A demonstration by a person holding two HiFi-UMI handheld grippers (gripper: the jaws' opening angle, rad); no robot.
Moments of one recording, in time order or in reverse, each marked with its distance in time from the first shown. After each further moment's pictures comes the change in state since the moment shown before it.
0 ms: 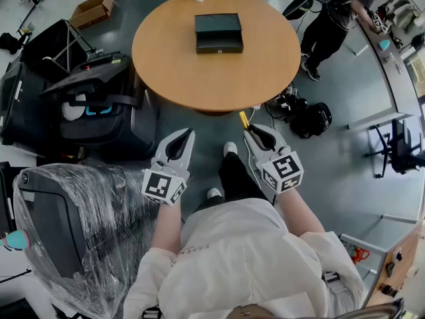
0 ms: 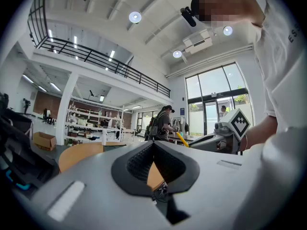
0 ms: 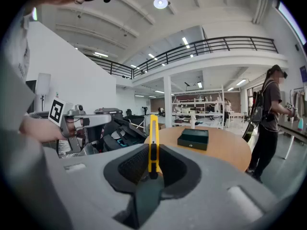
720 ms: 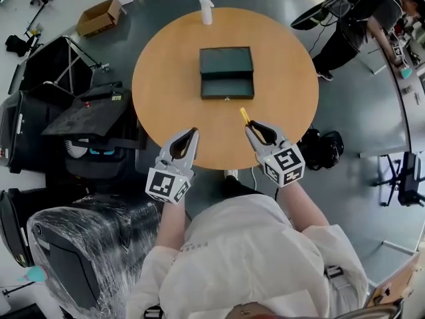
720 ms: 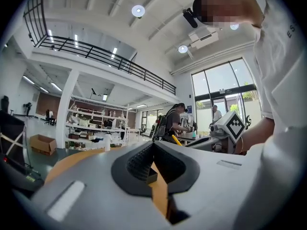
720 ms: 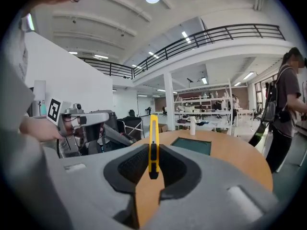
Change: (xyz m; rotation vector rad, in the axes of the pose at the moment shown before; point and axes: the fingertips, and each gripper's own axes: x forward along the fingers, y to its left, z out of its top) left arm 0.209 0.138 0.020 0.013 -0.003 0.040; right arm 0.191 -0.177 0.066 0.006 0.008 0.079
